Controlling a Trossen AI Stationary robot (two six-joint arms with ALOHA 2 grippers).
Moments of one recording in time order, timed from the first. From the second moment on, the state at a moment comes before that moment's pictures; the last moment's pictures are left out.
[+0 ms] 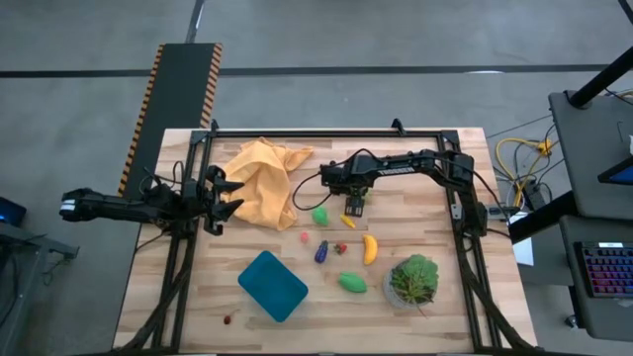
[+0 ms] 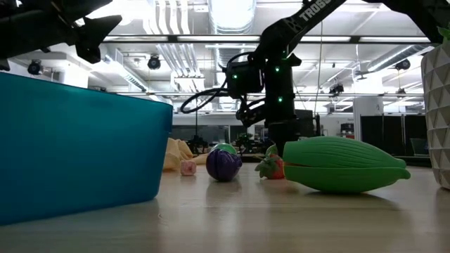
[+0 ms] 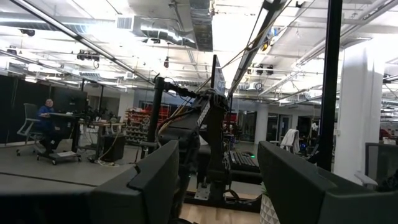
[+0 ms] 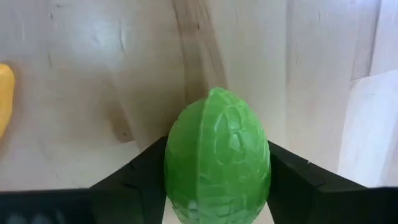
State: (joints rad) left arm -0.04 0.35 0.03 0.69 -0.16 -0.04; right arm -0.24 2.06 1.45 -0.96 0.19 -0.06
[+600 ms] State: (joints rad) left arm -0.04 0.35 0.03 0.69 -0.16 -0.04; right arm -0.24 2.04 1.44 -0.96 0.18 -0.06
